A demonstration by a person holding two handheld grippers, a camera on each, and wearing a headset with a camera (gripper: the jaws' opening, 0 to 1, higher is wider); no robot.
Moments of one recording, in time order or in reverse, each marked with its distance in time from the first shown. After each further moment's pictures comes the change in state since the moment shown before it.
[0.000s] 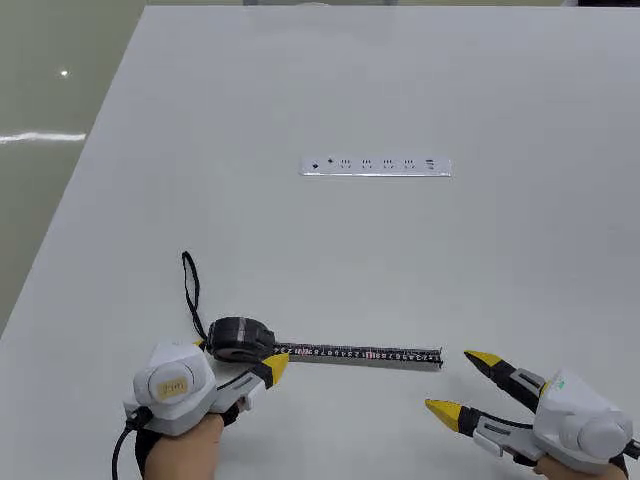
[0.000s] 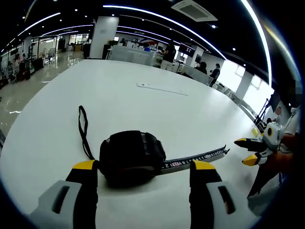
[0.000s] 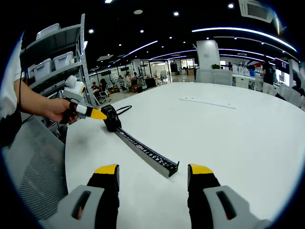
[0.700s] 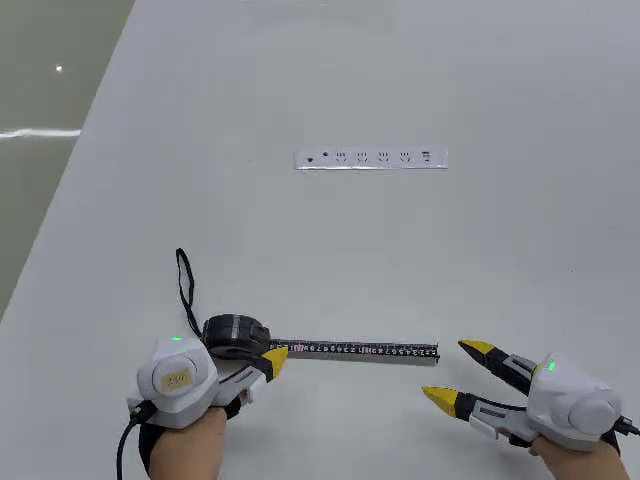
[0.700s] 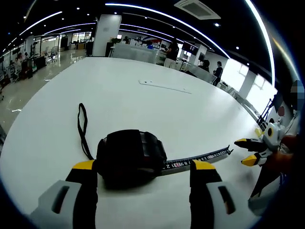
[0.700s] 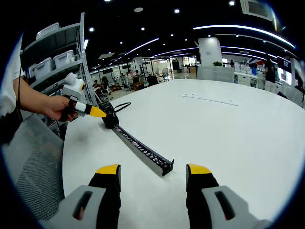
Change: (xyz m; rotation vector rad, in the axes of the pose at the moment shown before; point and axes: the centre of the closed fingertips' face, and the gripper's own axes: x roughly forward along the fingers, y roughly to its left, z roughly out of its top) left arm 0.007 -0.001 -0.003 -0.003 0.020 0.030; right arm 0.007 -0.011 -0.007 -0.003 0.021 0.022
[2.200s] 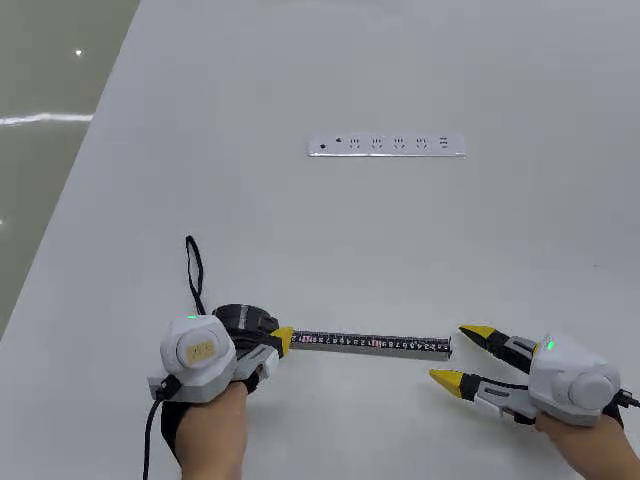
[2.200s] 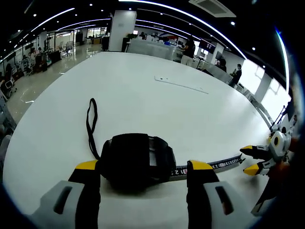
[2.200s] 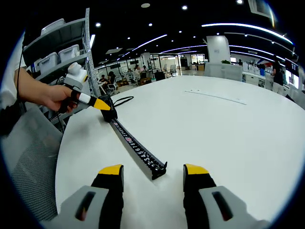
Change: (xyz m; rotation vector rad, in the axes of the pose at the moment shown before) left arm 0.010 0.011 0.000 -0.066 0.041 0.153; right arm 0.022 -0.014 -0.008 -0.041 0.035 0.066
